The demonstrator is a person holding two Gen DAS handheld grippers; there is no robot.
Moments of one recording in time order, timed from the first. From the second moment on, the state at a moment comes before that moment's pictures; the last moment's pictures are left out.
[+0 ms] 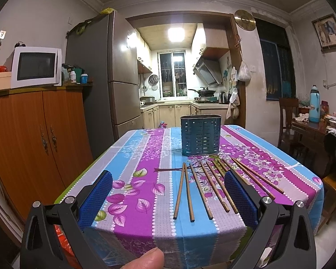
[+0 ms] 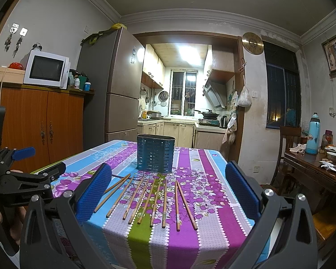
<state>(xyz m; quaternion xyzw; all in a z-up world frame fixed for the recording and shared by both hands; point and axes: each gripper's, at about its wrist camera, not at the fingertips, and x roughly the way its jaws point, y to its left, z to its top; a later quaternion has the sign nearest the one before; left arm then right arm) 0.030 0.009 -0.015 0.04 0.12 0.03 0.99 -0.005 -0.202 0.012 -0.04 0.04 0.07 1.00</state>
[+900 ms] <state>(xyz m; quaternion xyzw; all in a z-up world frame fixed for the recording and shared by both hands) 0.085 0.084 -0.101 -0.01 0.23 -0.03 0.97 0.044 -0.196 -0.047 -0.04 0.16 0.13 0.98</state>
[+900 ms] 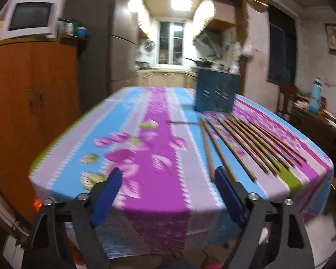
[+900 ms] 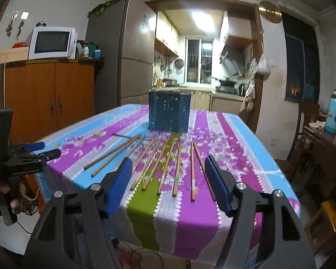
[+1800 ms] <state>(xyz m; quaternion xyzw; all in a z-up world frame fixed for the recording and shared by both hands) 0.130 0.029 -0.137 0.03 0.24 -0.10 0.97 0.101 -0.247 -0.102 -0.03 0.23 0.10 0.97</state>
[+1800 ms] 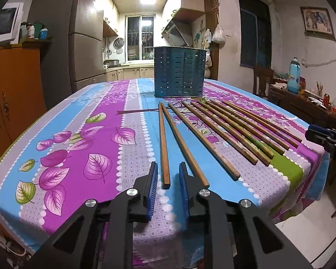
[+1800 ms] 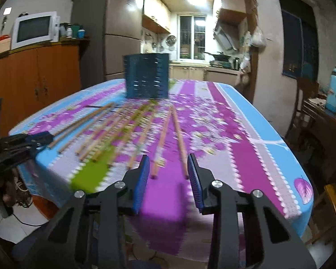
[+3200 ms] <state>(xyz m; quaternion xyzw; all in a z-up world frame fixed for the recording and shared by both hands) 0.115 0.023 -0.086 0.03 0.18 -0.09 0.98 0.099 -0.276 -0.047 -0.01 0.15 0.14 0.98</state>
